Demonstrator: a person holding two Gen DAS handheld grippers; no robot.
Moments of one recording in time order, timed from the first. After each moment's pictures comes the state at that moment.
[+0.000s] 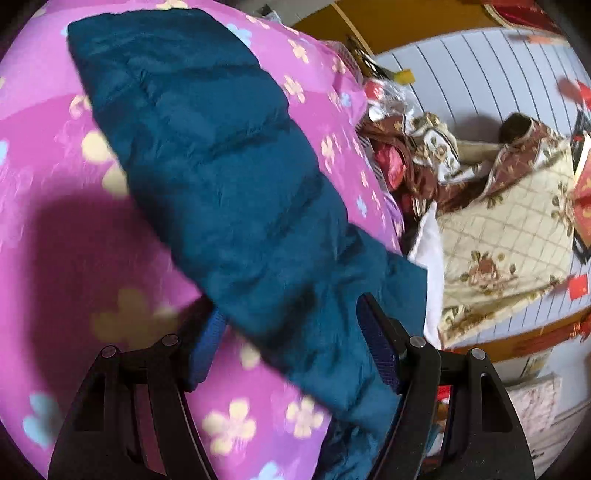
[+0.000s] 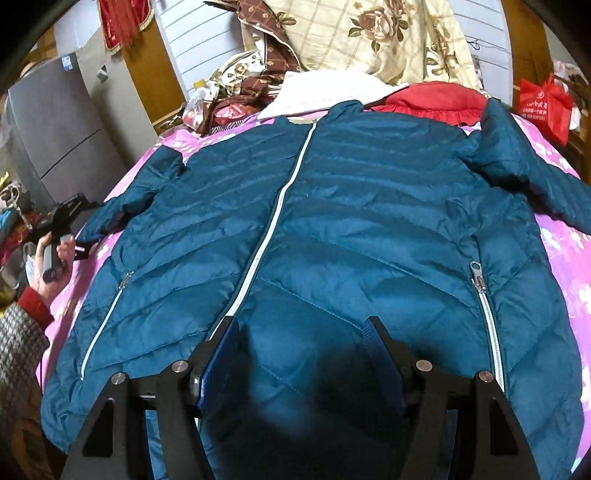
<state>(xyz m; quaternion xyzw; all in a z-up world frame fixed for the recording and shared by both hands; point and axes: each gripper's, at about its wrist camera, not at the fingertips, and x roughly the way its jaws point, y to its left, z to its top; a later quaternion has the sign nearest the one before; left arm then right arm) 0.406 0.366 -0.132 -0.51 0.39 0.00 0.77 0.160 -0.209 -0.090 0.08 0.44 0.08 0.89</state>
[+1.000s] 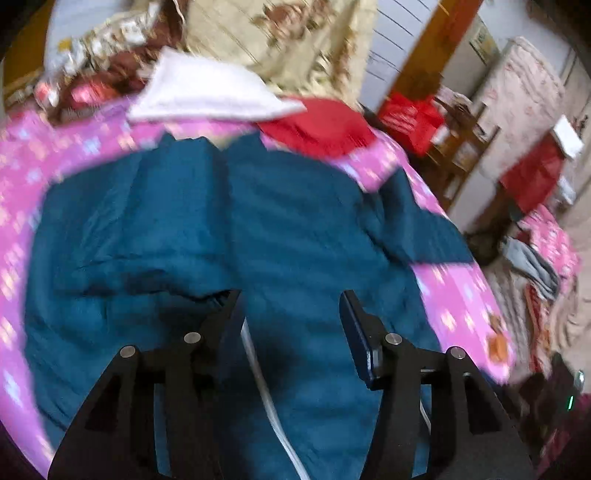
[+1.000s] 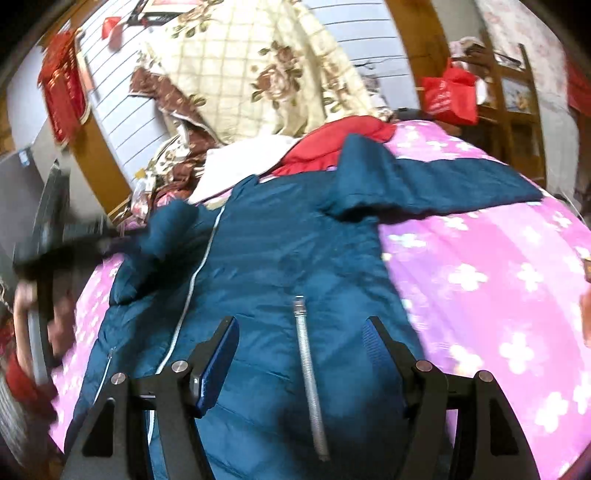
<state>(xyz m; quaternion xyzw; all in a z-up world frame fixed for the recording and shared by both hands) 0.292 -0.078 -0.010 -0.06 0.46 -0.30 0.83 0.078 -0.337 -0.033 0.18 0.35 -0.04 0.92</state>
